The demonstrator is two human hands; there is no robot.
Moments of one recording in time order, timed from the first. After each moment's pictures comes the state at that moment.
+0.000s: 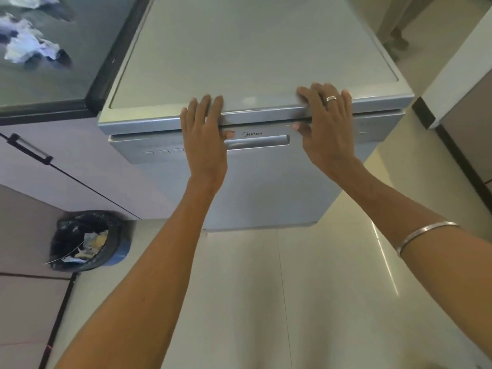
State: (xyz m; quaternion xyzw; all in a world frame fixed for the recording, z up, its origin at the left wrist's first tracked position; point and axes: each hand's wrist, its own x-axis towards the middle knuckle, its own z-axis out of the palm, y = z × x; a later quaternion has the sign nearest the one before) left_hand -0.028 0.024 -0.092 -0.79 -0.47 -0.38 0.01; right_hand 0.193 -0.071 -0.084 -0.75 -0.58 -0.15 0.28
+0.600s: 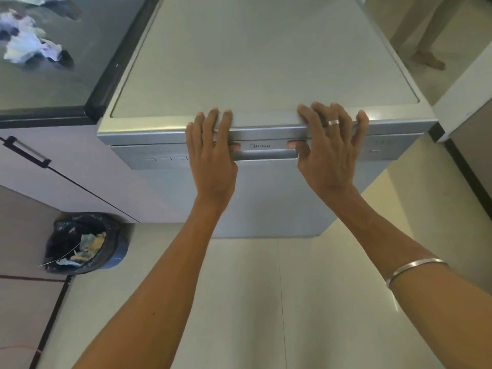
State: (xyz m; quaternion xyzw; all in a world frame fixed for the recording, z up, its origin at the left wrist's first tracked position) left_hand -0.024 0.032 -0.111 -0.78 -0.46 -0.41 0.11; right_hand 0.176 -0.057 -0.095 -0.77 -0.55 -0.25 0.23
